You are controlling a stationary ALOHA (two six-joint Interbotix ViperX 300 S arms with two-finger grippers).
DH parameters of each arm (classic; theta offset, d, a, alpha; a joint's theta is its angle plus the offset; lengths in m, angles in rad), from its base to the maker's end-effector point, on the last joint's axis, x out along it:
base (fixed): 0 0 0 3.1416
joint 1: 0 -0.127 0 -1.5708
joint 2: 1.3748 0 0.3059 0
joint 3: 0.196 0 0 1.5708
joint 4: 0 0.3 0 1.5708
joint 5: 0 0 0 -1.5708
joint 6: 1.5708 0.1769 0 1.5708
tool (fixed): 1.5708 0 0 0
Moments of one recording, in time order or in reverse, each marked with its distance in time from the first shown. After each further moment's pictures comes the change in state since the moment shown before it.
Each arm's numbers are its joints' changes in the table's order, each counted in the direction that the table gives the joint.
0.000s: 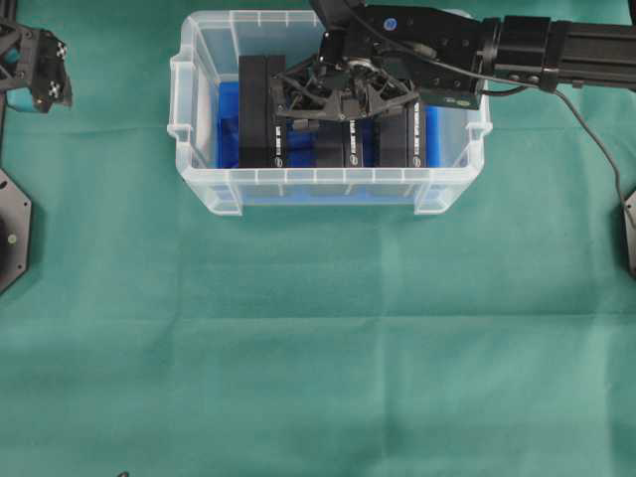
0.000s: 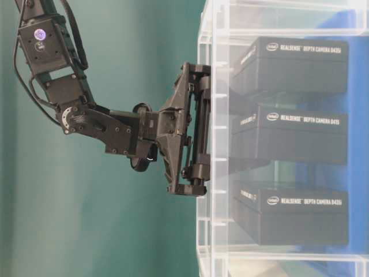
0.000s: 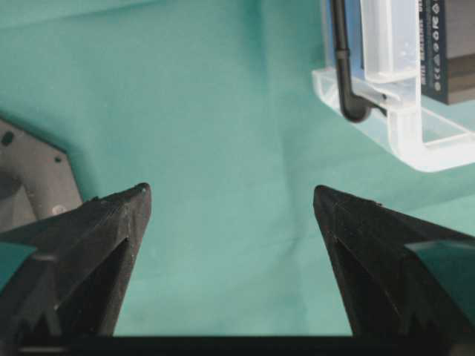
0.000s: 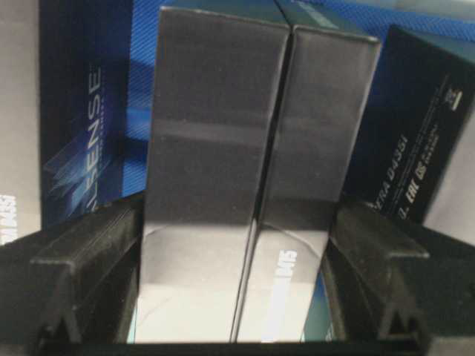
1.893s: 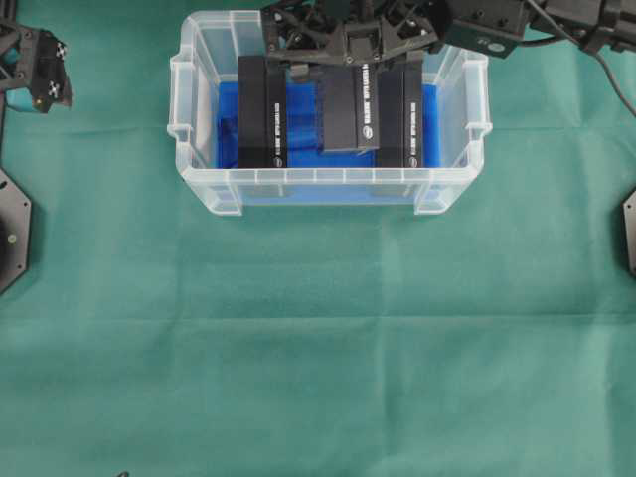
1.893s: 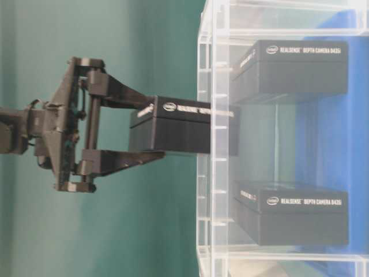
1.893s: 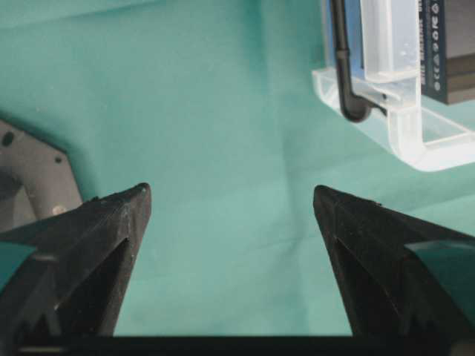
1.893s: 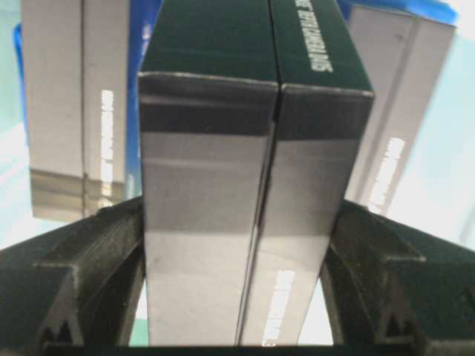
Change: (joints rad) left arm 0.000 0.000 0.000 0.000 0.000 0.002; right arm -0.003 0.052 0.362 0.009 0.436 -0.012
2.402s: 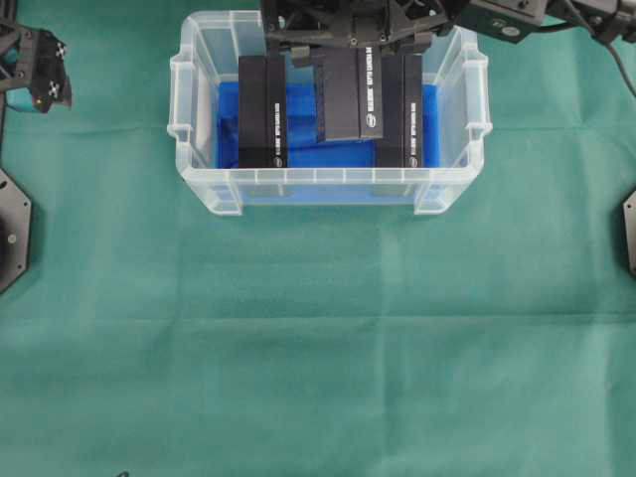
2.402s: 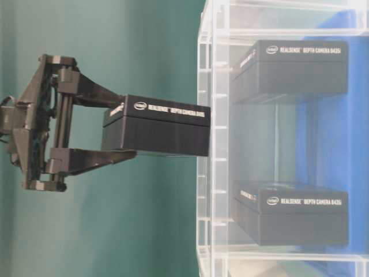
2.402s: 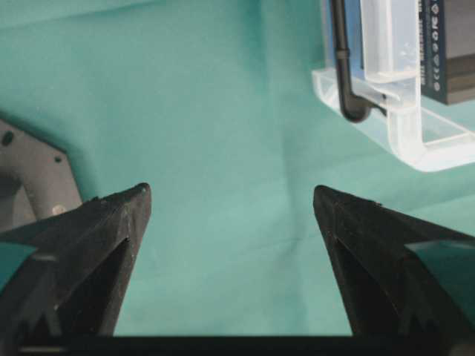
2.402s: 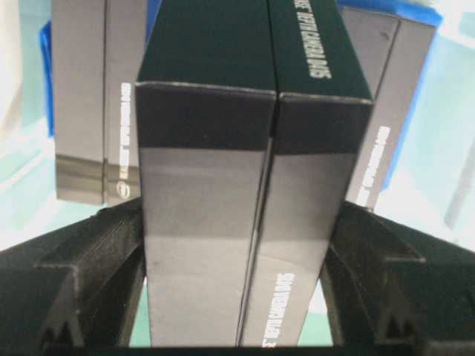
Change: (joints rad) left arm 0.000 0.000 0.000 0.000 0.000 -0.003; right arm -0.005 -0.002 0.104 0.000 0.080 -0.005
